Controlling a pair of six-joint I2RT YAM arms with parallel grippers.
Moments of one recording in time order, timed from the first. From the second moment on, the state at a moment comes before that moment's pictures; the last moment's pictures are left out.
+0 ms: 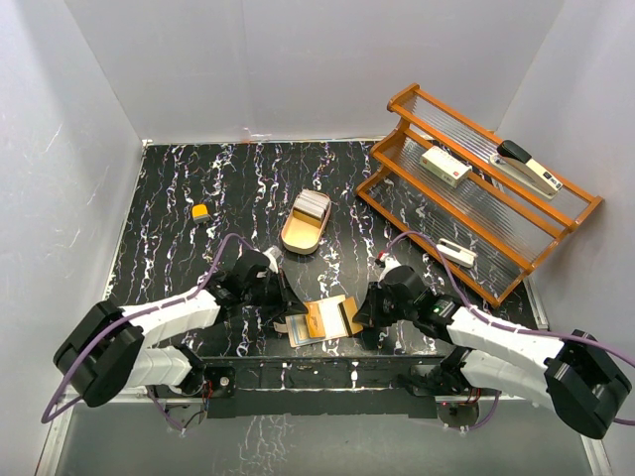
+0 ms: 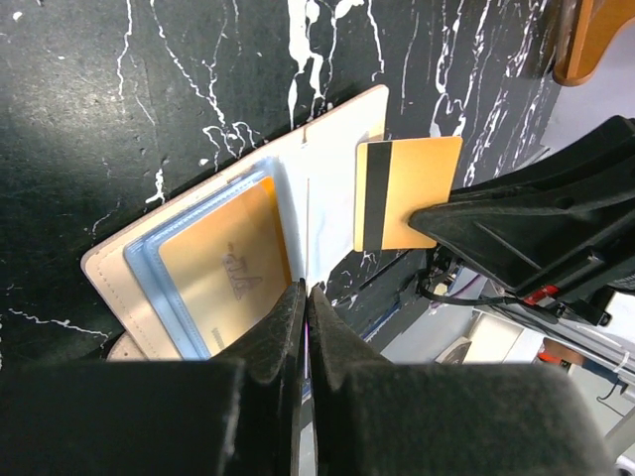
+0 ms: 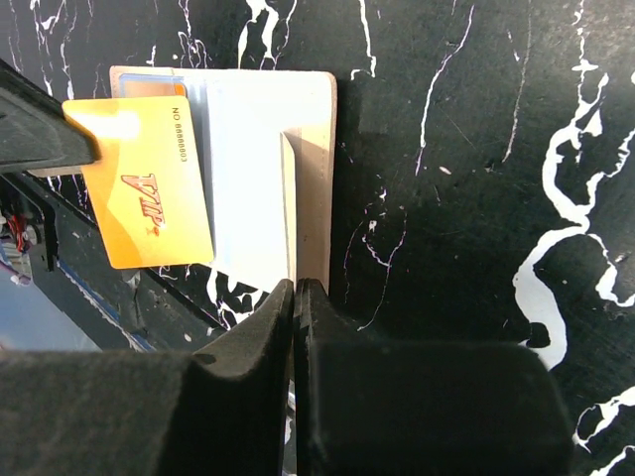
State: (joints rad) left arm -0.72 1.23 0.44 0.01 0.37 -1.03; right arm 0.76 0.97 0.33 -0.12 -0.18 0.73
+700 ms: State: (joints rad) left arm -0.72 1.29 0.44 -0.06 0.35 -1.04; right arm 0.76 0.97 0.32 -0.11 -0.18 0.74
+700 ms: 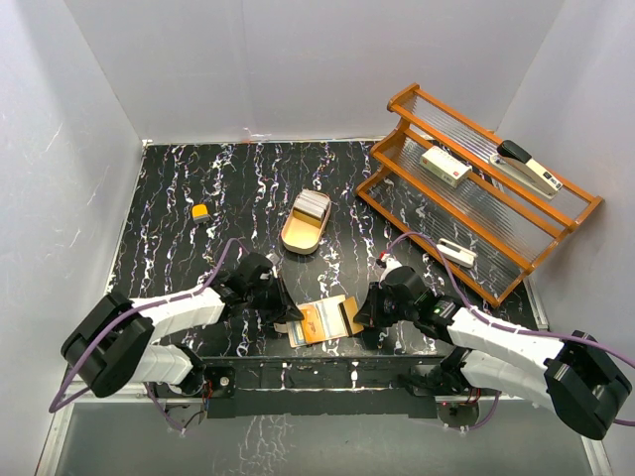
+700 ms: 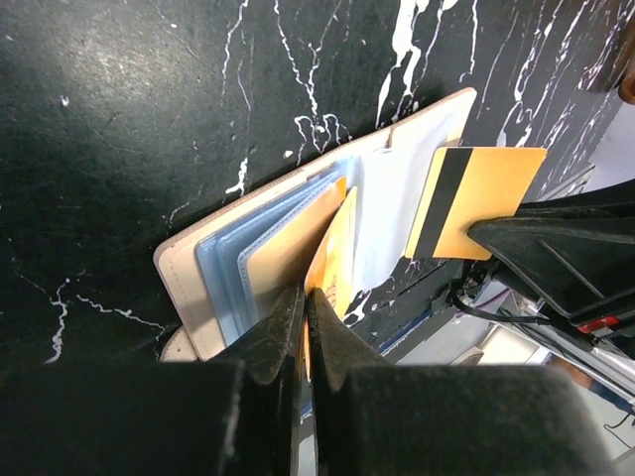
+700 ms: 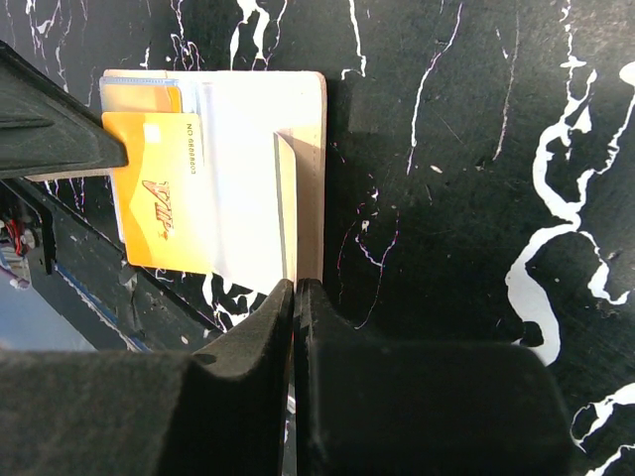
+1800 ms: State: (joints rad) left arm -0.72 1.37 0.49 0.01 0.37 -0.90; right arm 0.76 0.95 0.44 -0.23 -0.19 0.75
